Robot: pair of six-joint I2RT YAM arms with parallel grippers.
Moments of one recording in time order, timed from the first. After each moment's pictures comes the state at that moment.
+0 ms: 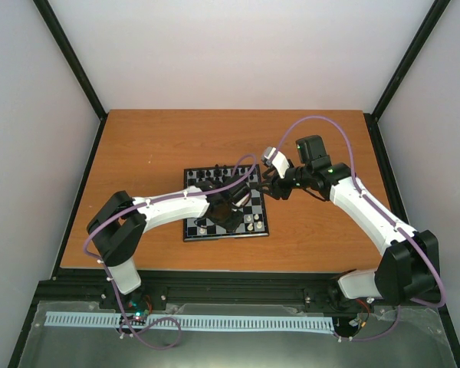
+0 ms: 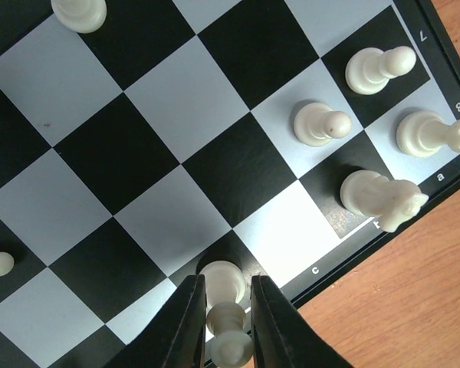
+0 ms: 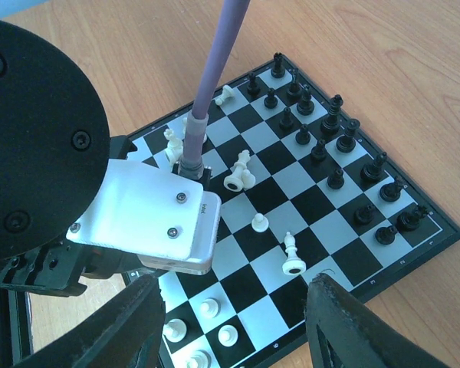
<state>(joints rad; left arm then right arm) -0.91 1.74 1.17 -0.70 0.00 -0.39 0.39 1.35 1.08 -0.56 -0.64 -0.44</state>
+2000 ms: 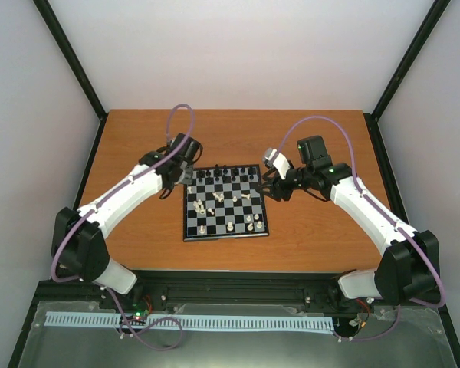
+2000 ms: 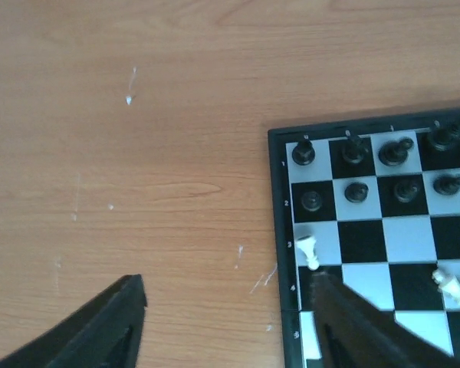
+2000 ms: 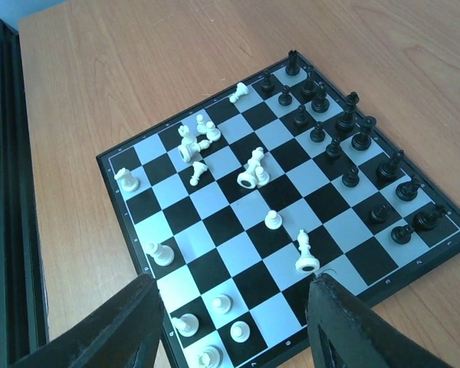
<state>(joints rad) -0.55 1.49 1.25 -0.82 -0.54 -0.41 0.38 1.35 1.08 -0.58 -0.68 -0.46</state>
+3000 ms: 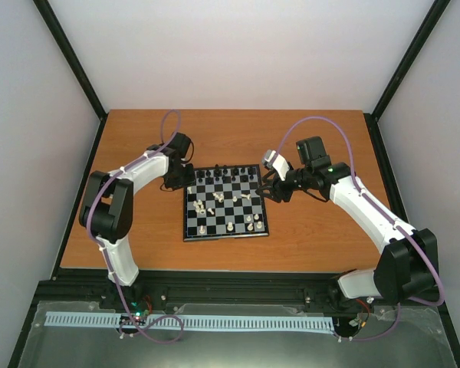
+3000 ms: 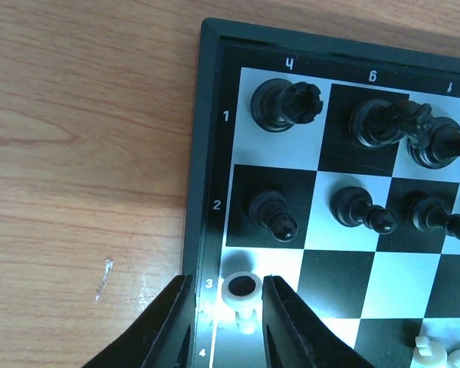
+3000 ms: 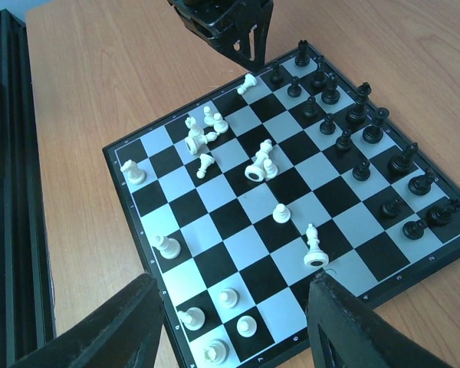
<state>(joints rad) -0.32 1.84 1.29 -0.73 0.01 -0.56 0.38 1.36 1.08 -0.61 -0.70 -0.48</state>
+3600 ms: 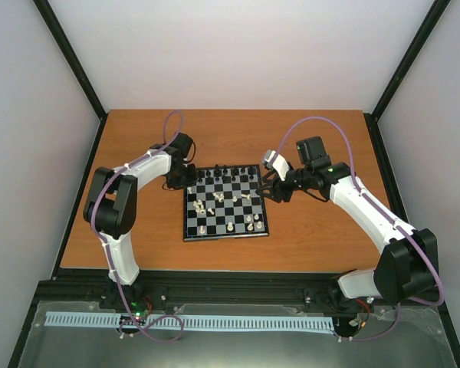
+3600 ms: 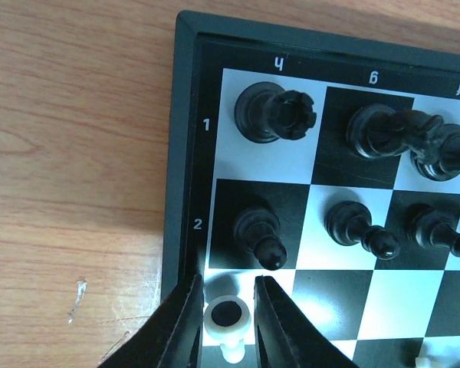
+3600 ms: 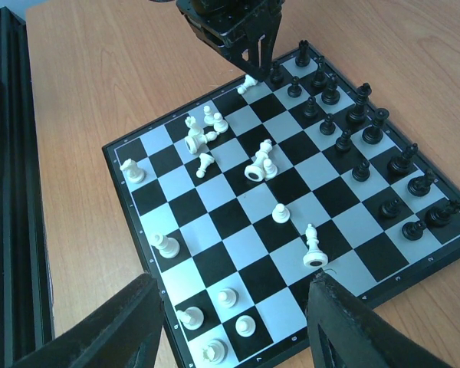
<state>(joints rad) -0.32 1.90 1.32 -0.72 0.05 -0.56 0.38 1.36 1.08 -0.61 -0.70 -0.49</state>
